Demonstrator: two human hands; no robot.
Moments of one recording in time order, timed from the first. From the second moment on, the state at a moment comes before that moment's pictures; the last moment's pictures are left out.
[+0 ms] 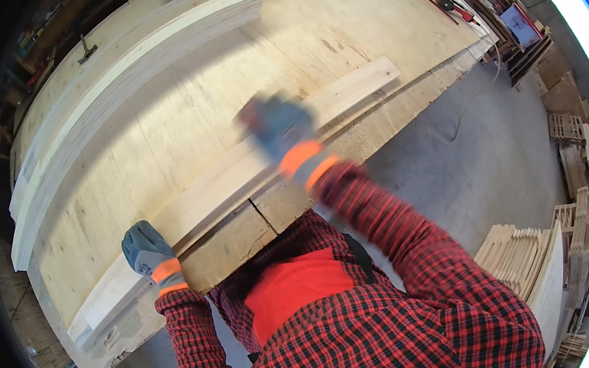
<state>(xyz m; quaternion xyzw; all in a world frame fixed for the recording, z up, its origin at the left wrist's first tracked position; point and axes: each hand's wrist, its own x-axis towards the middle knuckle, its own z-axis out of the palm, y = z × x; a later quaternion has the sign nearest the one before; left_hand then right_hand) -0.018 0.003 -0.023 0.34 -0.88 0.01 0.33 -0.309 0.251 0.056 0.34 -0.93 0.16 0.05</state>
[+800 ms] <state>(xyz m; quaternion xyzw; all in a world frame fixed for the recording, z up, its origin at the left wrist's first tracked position) 0.102 -0.093 -0.015 0.34 -0.88 0.00 0.34 -0.142 0.096 0.016 0.63 -0.74 0.24 0.10</state>
